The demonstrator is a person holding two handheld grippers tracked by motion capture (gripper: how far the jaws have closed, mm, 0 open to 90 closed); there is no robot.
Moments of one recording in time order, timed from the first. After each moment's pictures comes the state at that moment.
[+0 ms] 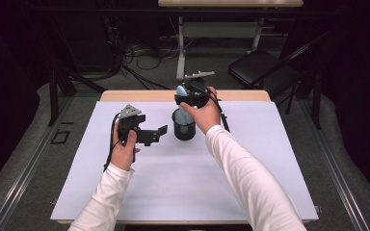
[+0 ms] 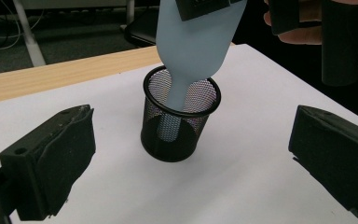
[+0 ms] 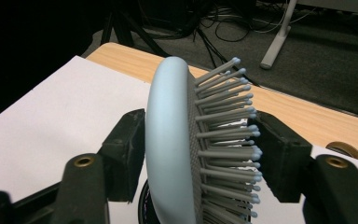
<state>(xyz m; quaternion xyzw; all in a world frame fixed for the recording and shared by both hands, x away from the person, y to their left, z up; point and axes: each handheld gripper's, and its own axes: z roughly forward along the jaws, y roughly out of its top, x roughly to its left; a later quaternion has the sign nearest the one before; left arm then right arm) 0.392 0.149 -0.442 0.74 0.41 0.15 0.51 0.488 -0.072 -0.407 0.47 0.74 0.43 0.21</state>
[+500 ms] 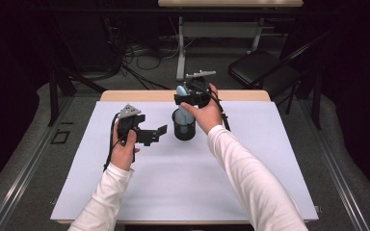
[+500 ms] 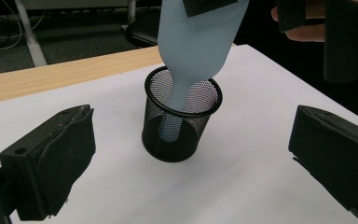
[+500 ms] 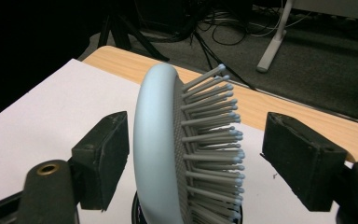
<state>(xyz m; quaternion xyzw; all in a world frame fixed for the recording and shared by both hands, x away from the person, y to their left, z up) 0.392 0.149 -0.442 0.74 0.41 0.15 0.51 0.488 -0.076 -0.404 0.47 0.74 0.43 0.22</state>
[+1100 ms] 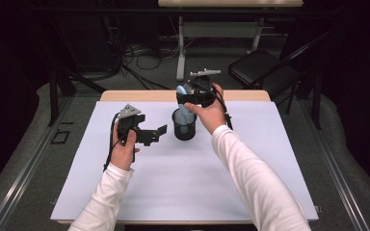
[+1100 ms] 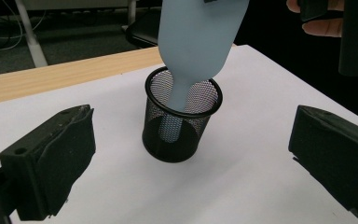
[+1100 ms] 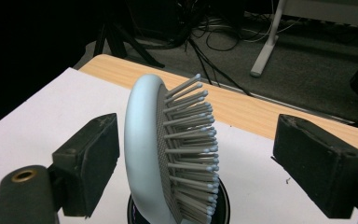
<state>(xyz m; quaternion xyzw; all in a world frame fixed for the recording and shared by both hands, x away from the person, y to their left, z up) 0.392 0.150 -0.442 0.74 0.41 0.15 0.51 0.482 -0.085 -0.396 0.48 0.73 0.43 0.23</state>
